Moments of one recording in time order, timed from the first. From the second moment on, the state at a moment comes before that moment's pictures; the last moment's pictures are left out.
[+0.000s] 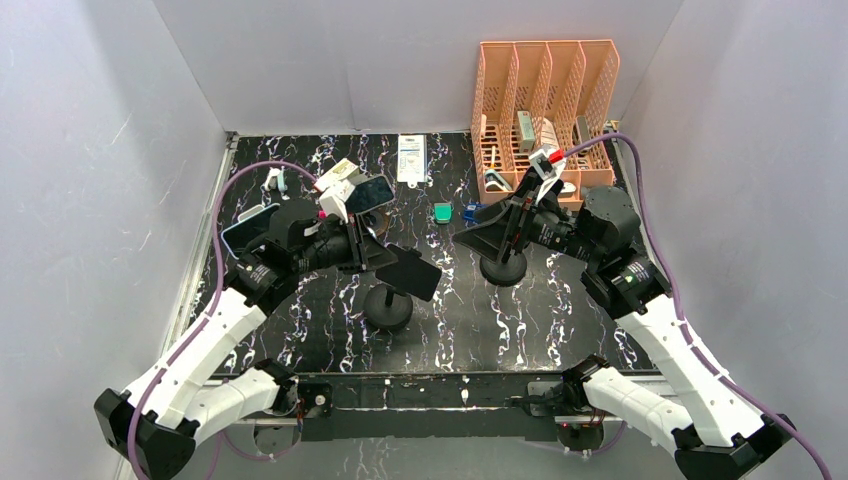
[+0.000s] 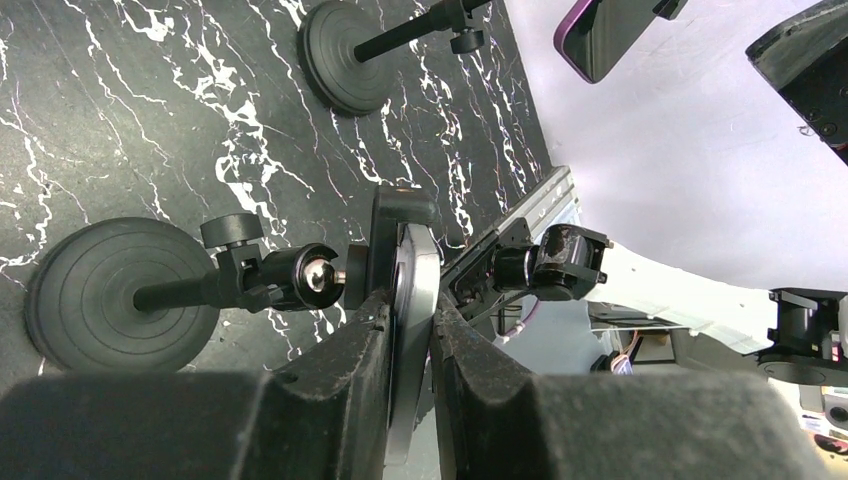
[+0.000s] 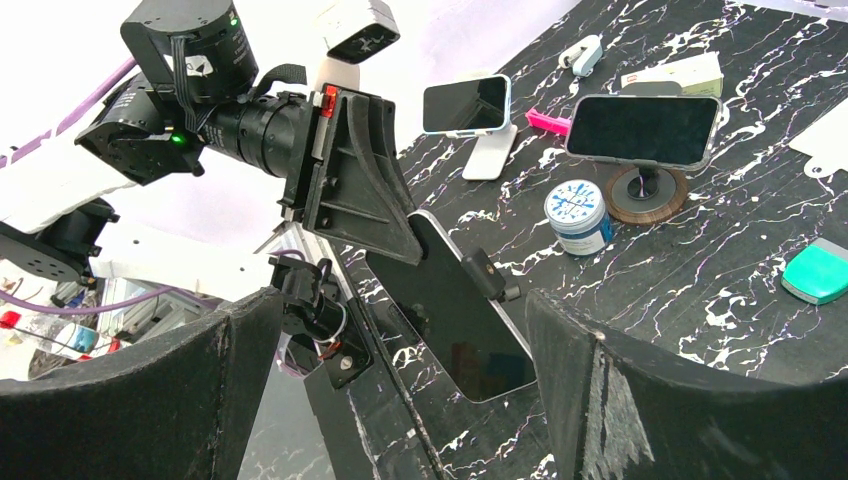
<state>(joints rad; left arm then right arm) -0.56 0.96 0.95 -0.46 0.43 -0.69 0.56 0.86 1.04 -0.20 -0.59 0.50</state>
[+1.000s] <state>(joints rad) -0.56 0.83 0.93 -0.58 0.23 -0.67 0.56 0.87 1.03 -0.20 -0.59 0.50</state>
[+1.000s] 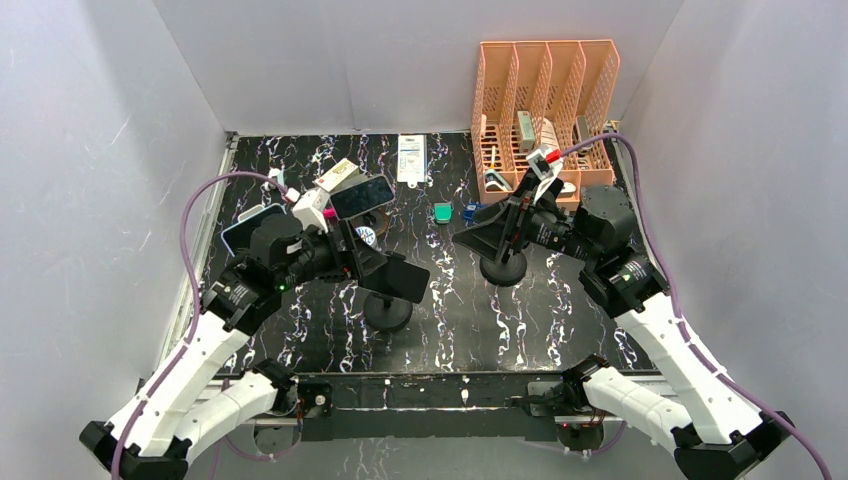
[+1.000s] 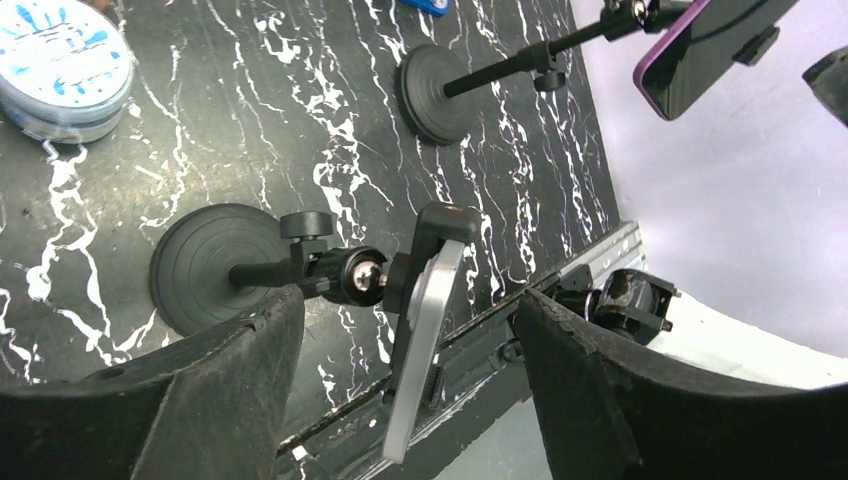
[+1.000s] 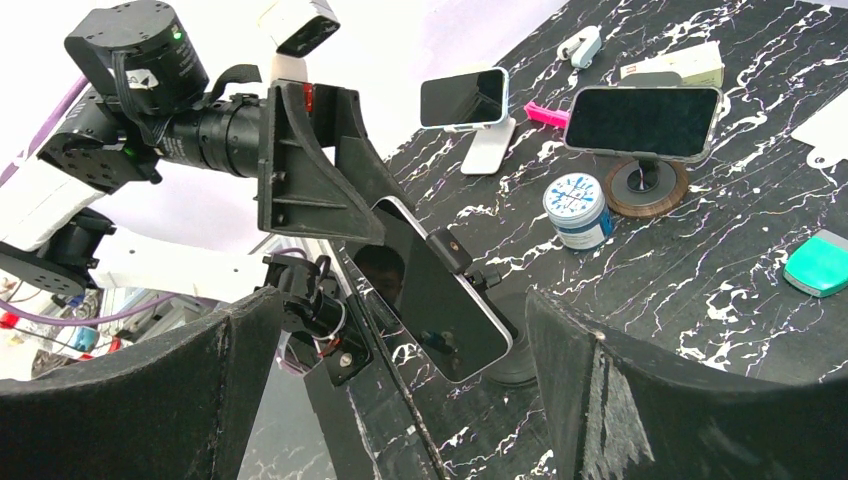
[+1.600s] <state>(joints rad) -0.56 0.30 0.81 -0.64 -0.05 -0.70 0.58 1.02 1.06 -0.17 -0.63 0.51</state>
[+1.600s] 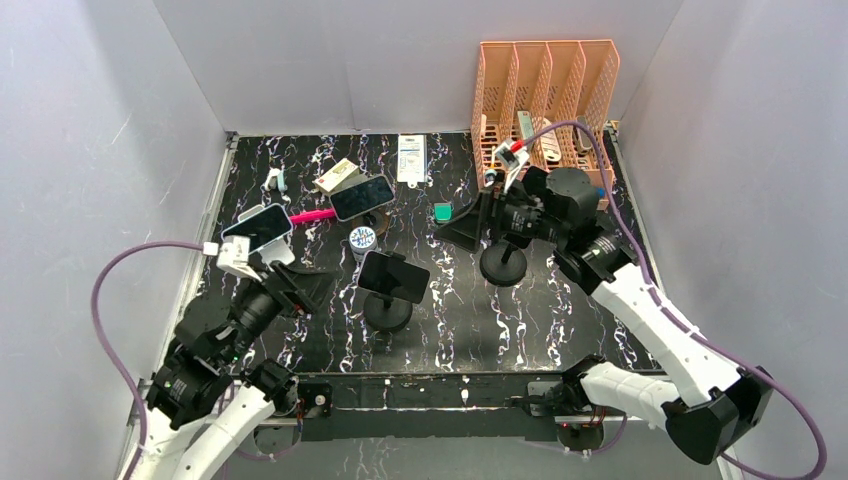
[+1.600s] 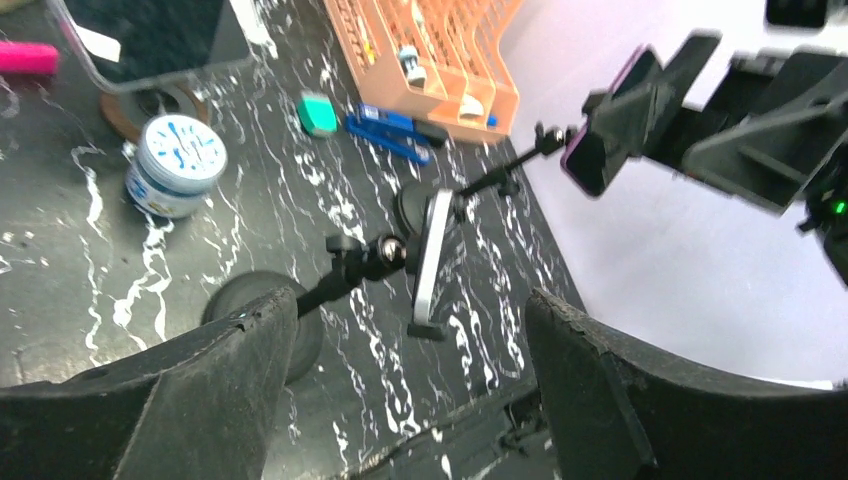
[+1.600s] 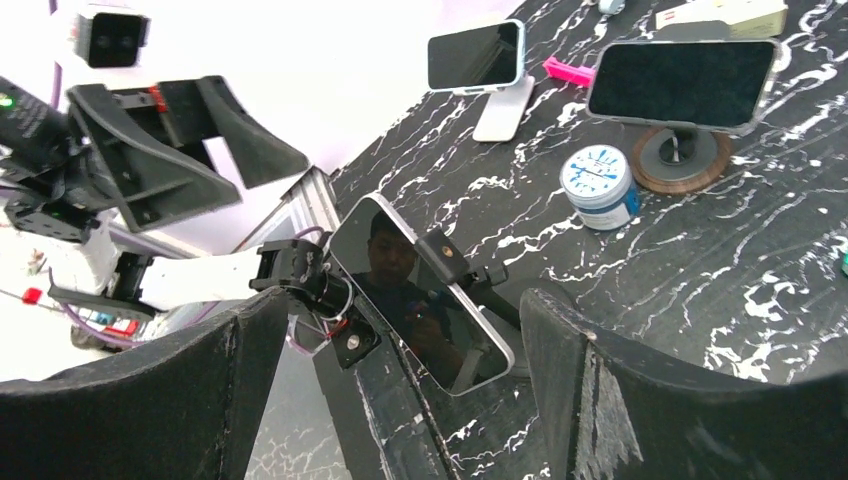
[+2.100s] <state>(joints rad) -0.56 0.25 0.56 -0.51 0.27 -0.66 0.77 1.11 1.10 -0.14 -0.53 0.45</state>
